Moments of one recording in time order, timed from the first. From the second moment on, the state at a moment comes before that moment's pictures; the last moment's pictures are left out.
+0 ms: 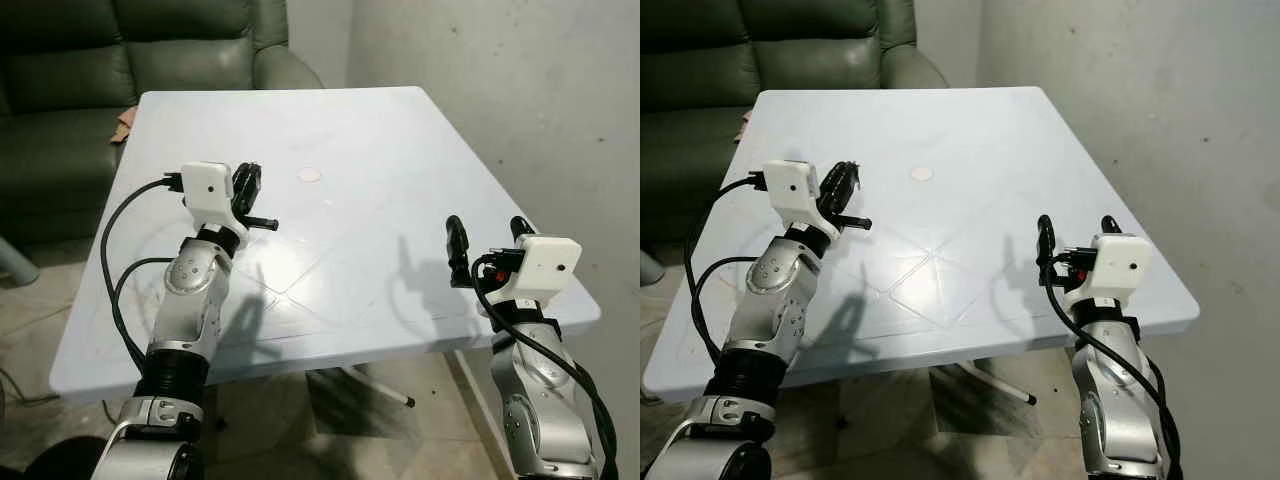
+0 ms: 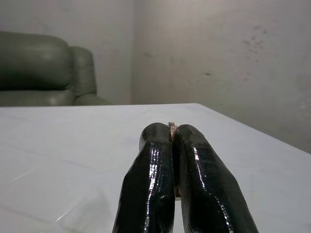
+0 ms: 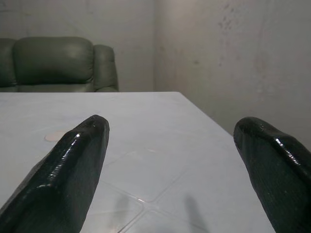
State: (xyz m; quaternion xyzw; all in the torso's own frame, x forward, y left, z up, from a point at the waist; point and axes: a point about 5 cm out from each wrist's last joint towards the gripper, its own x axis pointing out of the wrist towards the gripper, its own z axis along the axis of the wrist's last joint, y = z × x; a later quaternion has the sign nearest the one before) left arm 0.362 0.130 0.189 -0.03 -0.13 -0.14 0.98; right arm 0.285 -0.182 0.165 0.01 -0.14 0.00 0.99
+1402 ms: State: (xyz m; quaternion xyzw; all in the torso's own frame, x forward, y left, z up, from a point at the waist) left arm 0.364 0.138 0.183 -0.06 -0.10 -0.11 0.99; right arm 0.294 -0.177 0.164 0.01 -0.13 0.02 0.99
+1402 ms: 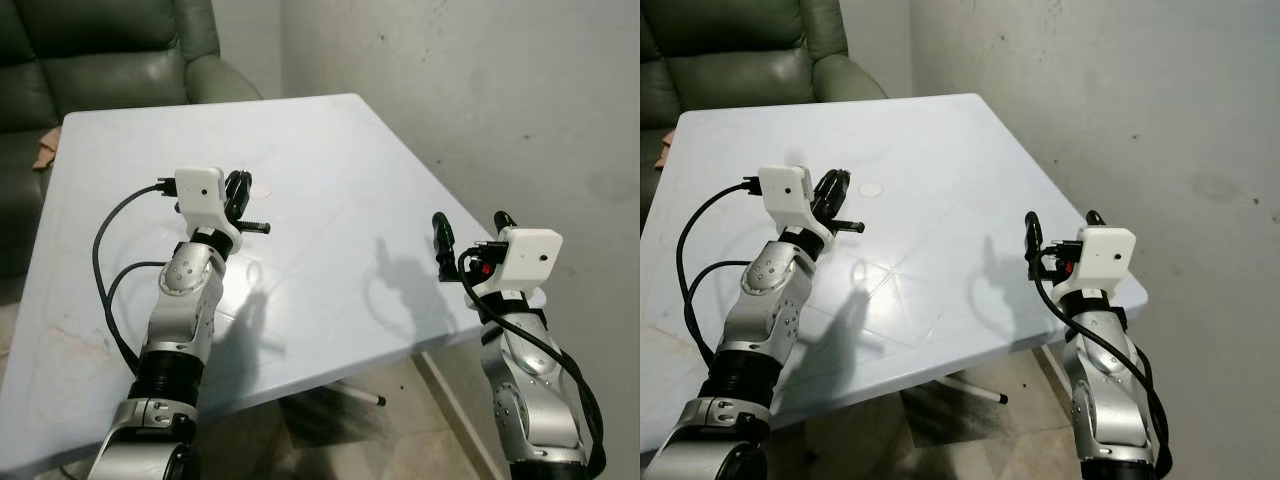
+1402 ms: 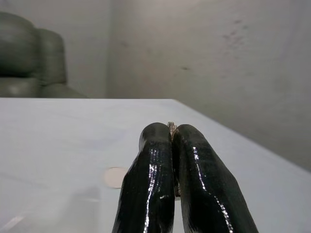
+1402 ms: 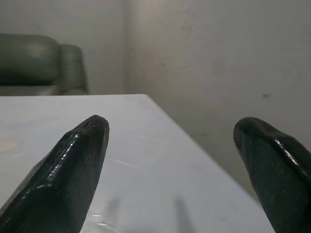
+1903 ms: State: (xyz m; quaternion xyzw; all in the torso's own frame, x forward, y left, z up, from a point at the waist) left arm 0.364 0.127 0.181 -0.06 -0.10 -0.12 0.99; right arm 0.288 -0.186 0.161 0.01 -0.13 -0.01 0.99
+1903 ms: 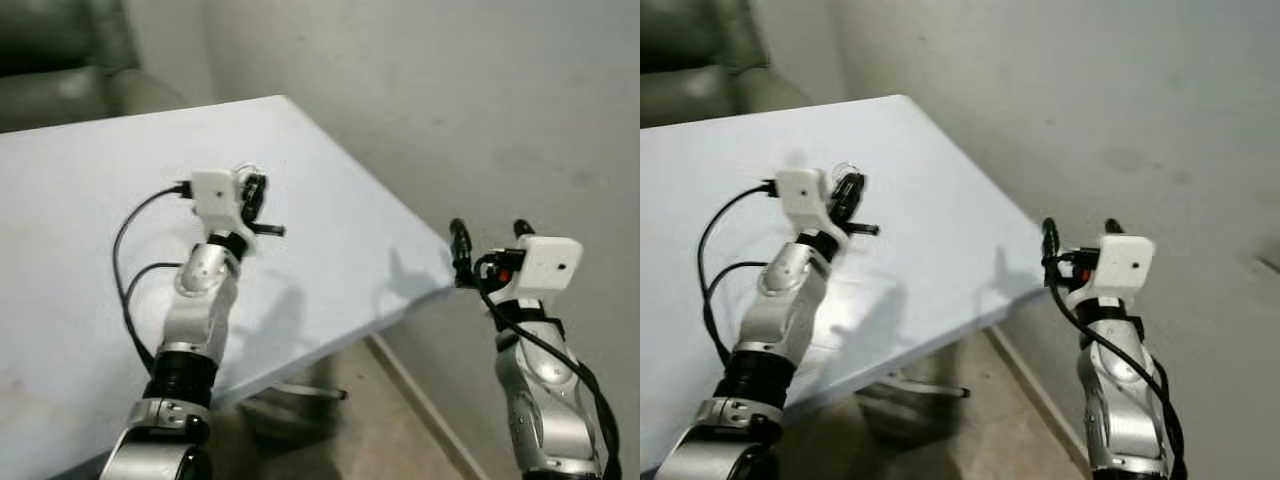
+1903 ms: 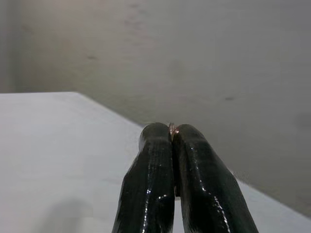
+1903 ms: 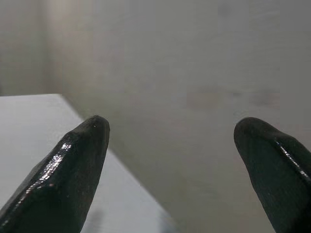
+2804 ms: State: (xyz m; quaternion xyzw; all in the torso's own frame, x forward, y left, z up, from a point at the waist) left arm 0.369 0.131 0.185 -0.06 -0.10 -0.12 0.99; right arm 0.292 -0.181 0.166 0.01 -0.13 0.00 0.99
